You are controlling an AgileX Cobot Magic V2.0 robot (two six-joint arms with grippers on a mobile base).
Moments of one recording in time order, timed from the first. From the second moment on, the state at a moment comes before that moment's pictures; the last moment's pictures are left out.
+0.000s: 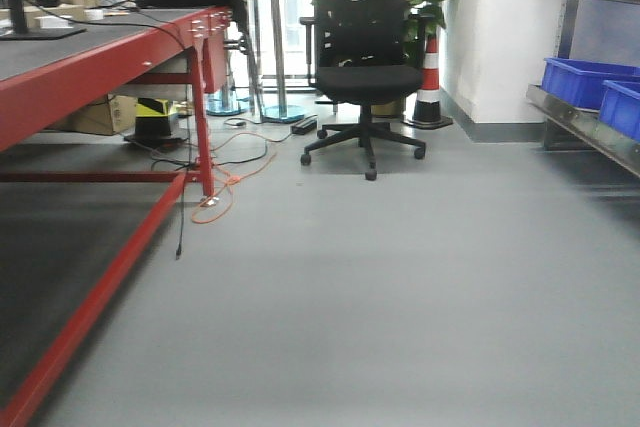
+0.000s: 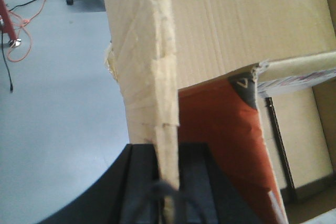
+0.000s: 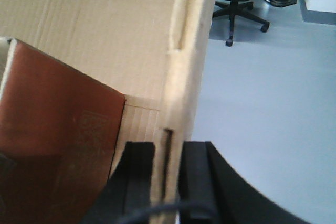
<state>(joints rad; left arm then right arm) -0.33 1.51 -2.09 -0.01 1.14 -0.12 0.19 1.30 -1.71 0.17 0.90 -0.09</state>
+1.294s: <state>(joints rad) -0.33 1.51 -2.09 -0.01 1.14 -0.12 0.19 1.30 -1.71 0.17 0.90 -0.09</state>
